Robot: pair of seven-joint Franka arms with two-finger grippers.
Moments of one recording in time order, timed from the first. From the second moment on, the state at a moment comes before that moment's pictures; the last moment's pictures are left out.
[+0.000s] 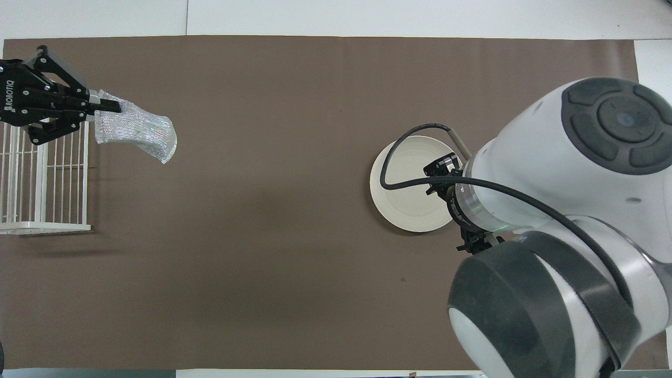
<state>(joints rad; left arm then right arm) 0.06 0.13 0.00 -1.52 -0.87 1.58 -0.62 0.39 -0.03 0.04 -1.67 0.07 1.55 1.57</state>
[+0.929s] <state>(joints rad) -0.11 -0.10 -0.02 -2.29 -1.44 1.71 0.17 0.52 -0.03 0.09 -1.76 0.24 1.87 2.03</state>
